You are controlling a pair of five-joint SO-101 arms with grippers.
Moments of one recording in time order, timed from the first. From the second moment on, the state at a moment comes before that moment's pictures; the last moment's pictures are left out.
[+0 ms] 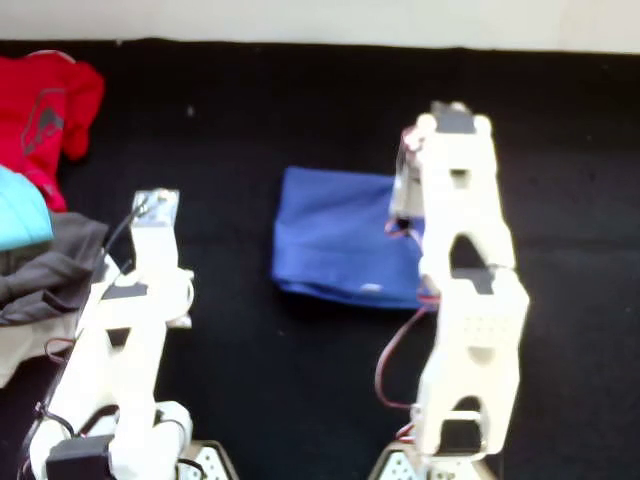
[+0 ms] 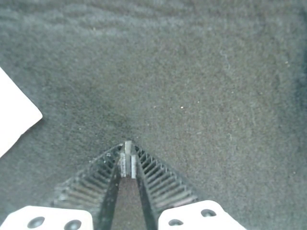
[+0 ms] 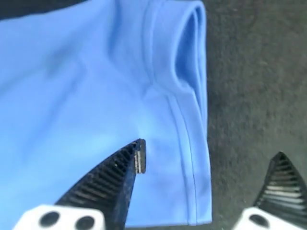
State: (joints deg) left arm -14.2 -27.2 69.0 30.9 -7.6; right arm -5.5 40.6 -33.3 93.1 -12.8
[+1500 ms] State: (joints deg) left arm -14.2 -27.2 69.0 30.9 -7.5; right arm 24.4 62.7 -61.4 56.0 23.9
